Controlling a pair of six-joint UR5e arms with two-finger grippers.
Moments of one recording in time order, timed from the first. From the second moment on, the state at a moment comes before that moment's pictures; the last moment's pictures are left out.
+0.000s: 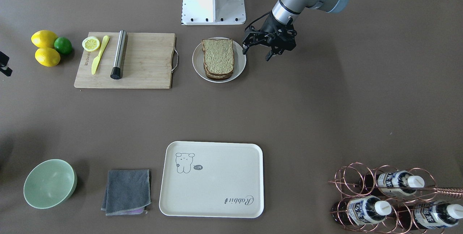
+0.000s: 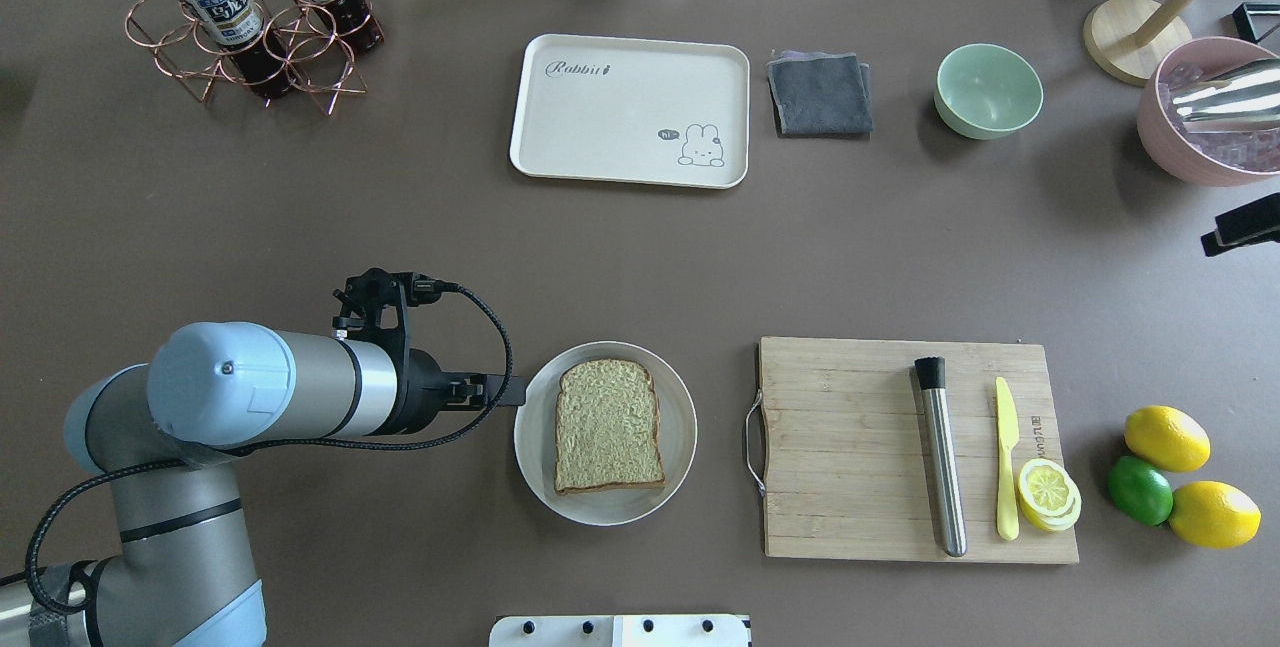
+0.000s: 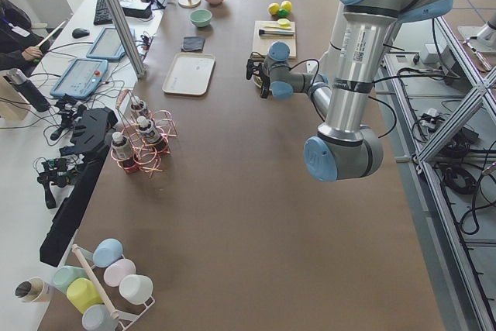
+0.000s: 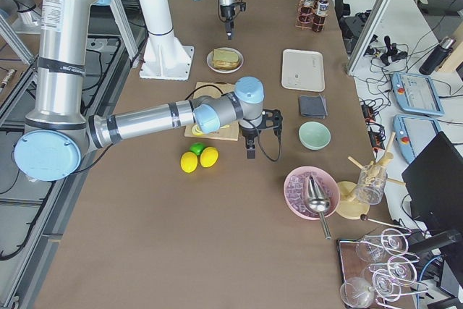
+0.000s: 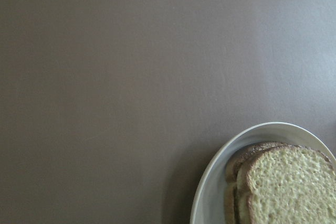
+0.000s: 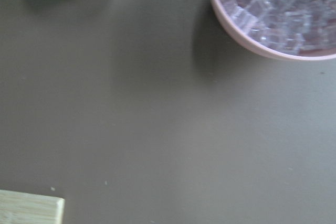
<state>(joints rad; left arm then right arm) -0.38 -1.85 -1.89 -2.16 -1.74 -1.35 1.25 -1.71 1.92 -1.37 2.29 0.46</state>
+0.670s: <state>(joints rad) -0.32 -1.86 -1.86 -2.13 -1.73 -1.35 1.55 -1.72 1.78 -1.68 2.24 -0.20</state>
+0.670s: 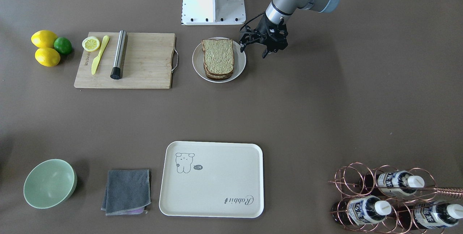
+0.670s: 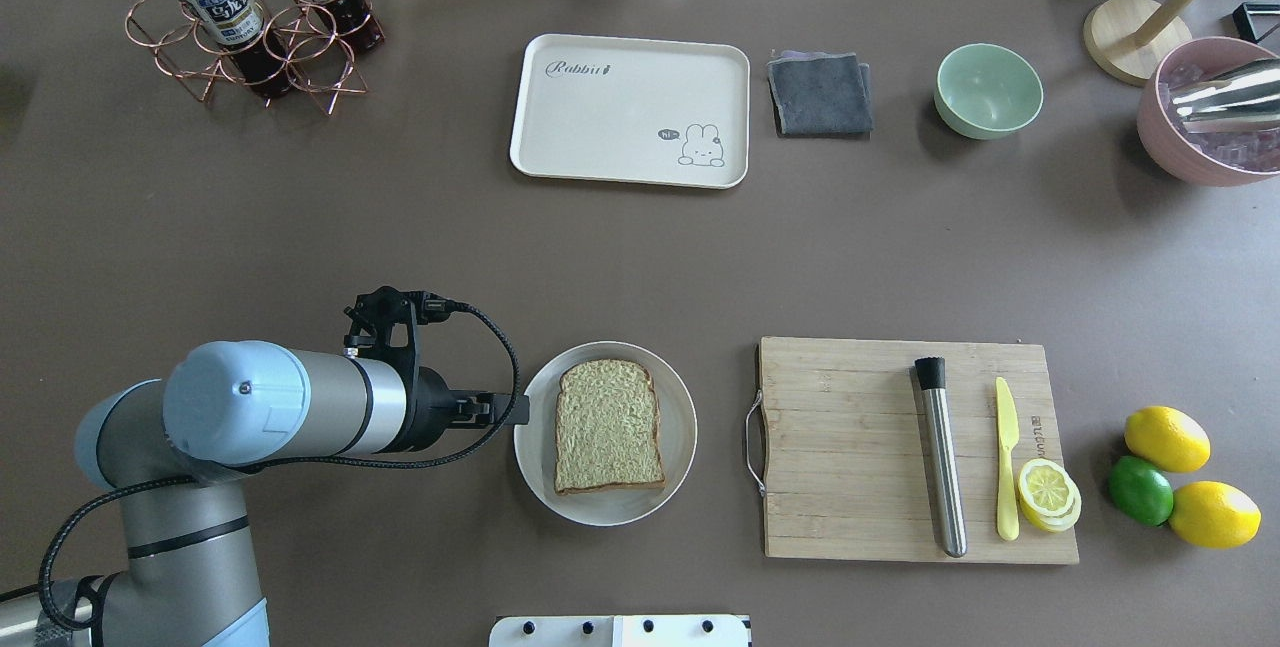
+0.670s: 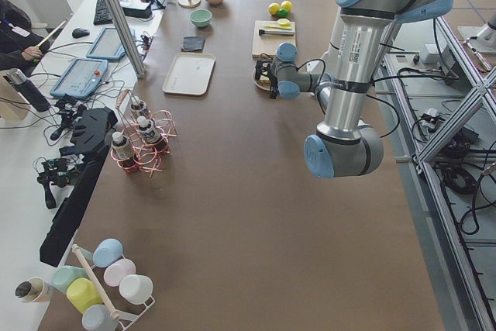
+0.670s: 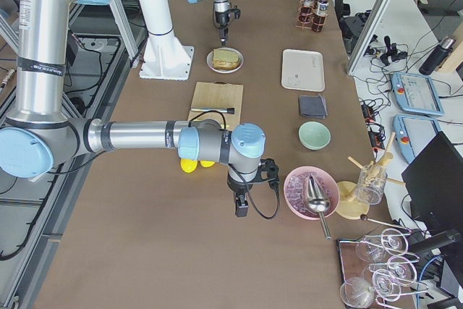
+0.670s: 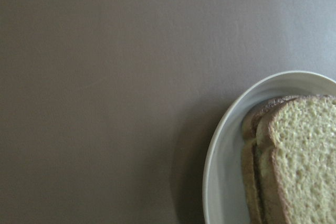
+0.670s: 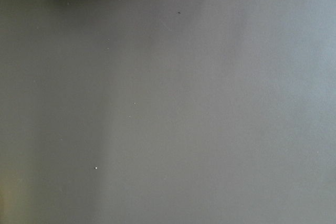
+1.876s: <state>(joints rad) -0.32 -1.92 -1.79 -2.15 -1.74 -1.33 1.56 -1.72 1.77 -1.68 2.24 -0.22</state>
